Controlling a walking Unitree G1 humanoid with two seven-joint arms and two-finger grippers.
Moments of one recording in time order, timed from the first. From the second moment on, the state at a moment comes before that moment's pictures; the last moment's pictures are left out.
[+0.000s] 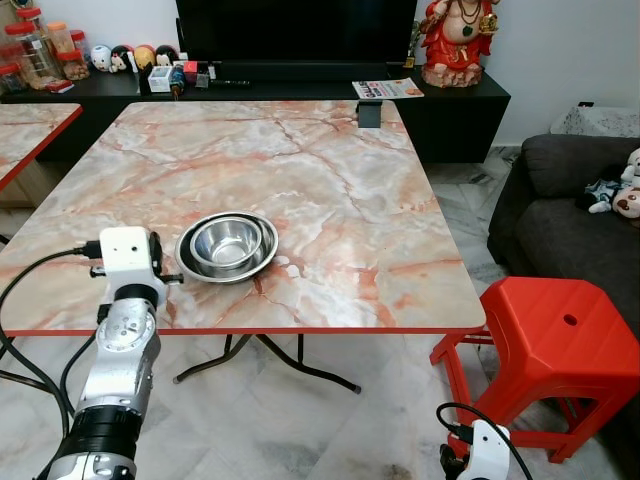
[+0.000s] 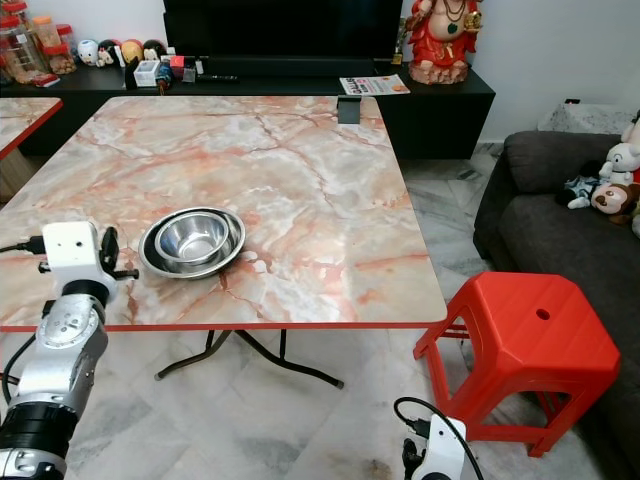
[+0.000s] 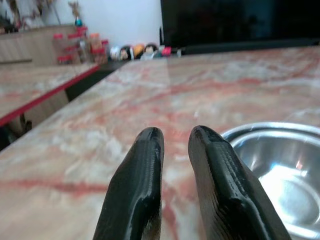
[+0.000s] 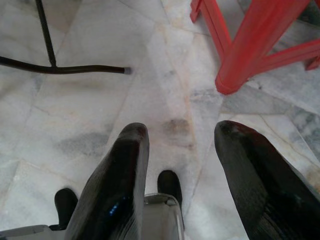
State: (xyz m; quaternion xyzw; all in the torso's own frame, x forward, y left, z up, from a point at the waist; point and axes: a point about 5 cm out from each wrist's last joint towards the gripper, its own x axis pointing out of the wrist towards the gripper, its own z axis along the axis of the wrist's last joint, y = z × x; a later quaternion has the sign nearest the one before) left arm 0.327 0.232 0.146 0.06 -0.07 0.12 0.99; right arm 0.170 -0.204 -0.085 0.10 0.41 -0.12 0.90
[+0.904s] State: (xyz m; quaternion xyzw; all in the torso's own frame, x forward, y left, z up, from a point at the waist) left arm 0.337 0.223 0.153 0.05 -0.10 0.10 0.99; right arm 0.169 -0.205 -0.085 0.10 0.41 -0.12 0.90
